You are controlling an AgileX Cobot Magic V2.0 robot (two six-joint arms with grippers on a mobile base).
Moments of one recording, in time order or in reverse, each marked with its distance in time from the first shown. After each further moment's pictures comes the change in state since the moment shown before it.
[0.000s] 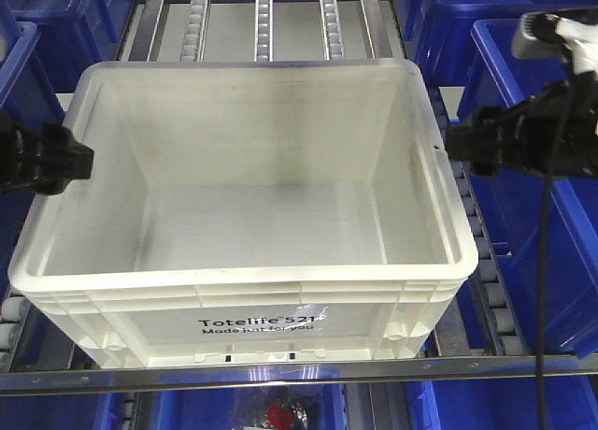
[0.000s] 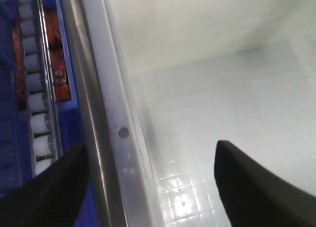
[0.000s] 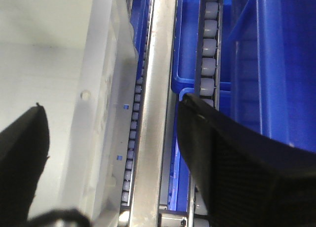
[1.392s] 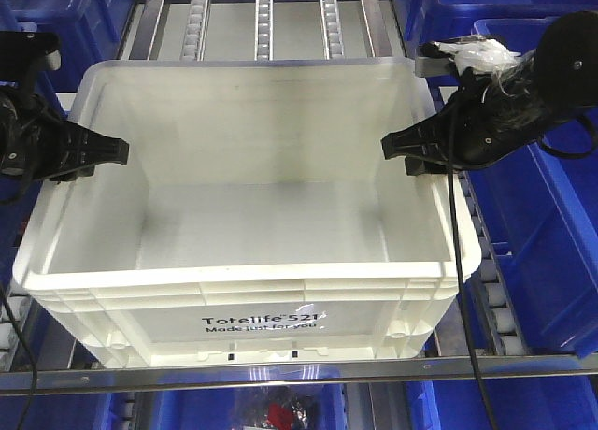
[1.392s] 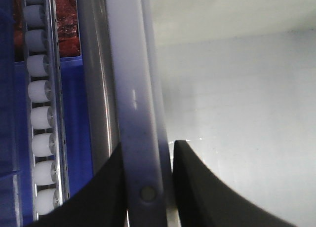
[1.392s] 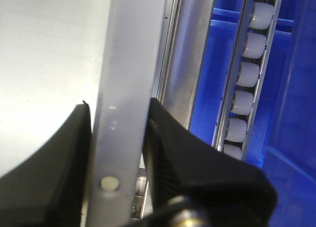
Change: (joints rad) left arm 0.000 0.219 -0.115 0.071 0.085 -0.141; right arm 0.000 0.364 -0.278 0.123 0.263 -0.102
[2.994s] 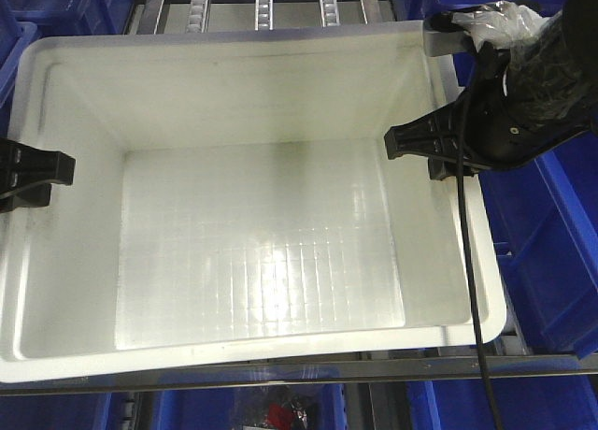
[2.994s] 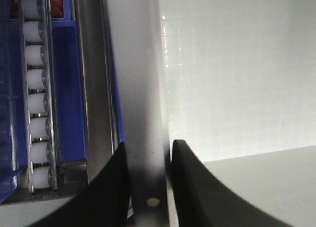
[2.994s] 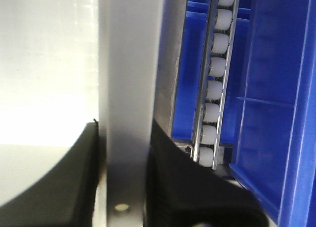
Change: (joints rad) left arm -0.002 -0.250 0.020 -0.126 0.260 0.009; right arm 0.189 -0.158 -0.088 -0.271 0.306 0.341
